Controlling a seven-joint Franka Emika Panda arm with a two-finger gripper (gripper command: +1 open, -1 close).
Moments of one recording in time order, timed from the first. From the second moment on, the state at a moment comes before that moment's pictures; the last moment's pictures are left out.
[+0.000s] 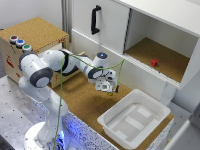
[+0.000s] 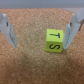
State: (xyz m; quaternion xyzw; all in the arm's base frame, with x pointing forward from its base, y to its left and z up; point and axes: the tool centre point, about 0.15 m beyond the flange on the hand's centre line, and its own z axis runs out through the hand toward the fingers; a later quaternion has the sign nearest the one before) arm 0.406 -0.116 0.233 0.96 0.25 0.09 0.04
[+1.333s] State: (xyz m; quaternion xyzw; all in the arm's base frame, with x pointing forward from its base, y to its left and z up) arm 0.453 -0.125 0.211 0.97 0.24 0.06 0.04
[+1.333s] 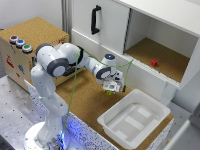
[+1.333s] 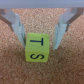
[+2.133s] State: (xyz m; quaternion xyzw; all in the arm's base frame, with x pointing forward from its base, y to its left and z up) arm 0.446 -0.145 0.248 0.97 0.22 0.06 0.03
